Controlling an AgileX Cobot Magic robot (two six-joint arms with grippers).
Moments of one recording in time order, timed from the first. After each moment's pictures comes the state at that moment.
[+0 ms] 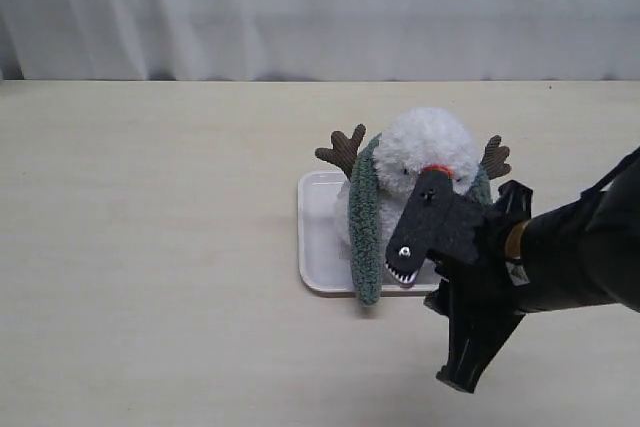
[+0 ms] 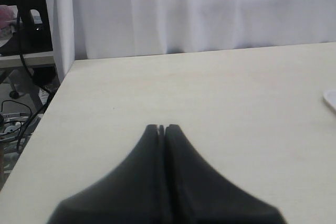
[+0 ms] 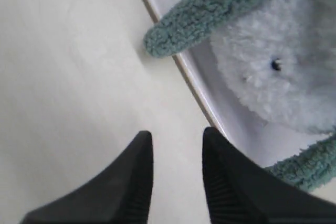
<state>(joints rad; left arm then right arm) -0.05 0.00 0.00 -0.01 0.29 0.08 0.65 1.37 -0.68 -0.28 0.48 -0.21</state>
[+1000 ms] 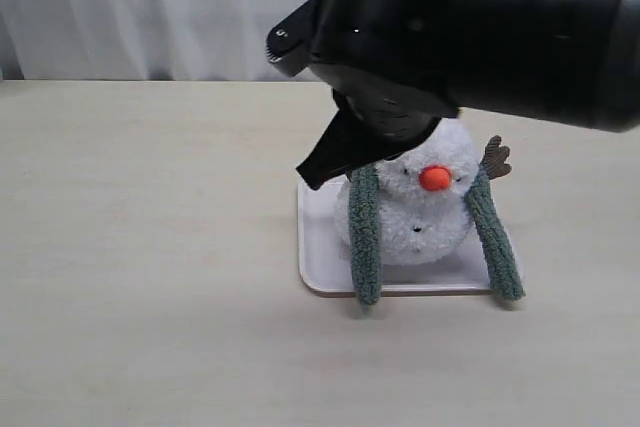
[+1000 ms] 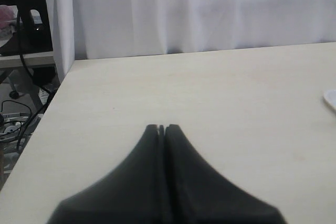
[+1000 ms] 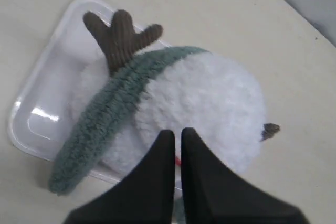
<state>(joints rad) -0.05 0.00 0.00 -0.01 0.29 0.08 0.88 1.74 -1.43 -0.74 1.16 0.59</state>
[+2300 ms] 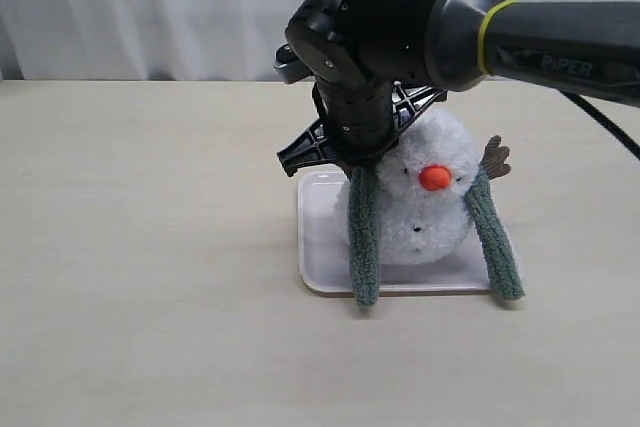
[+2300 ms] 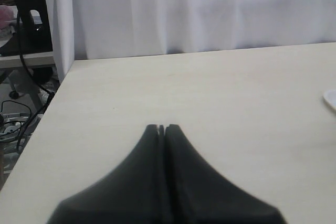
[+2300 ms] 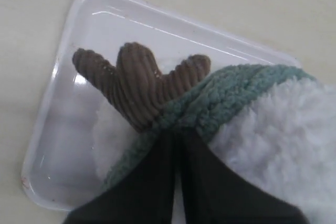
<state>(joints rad) -0.05 0.00 0.00 -0.01 0.29 0.08 0.70 2.03 -1.66 -0.50 1.12 0.56</state>
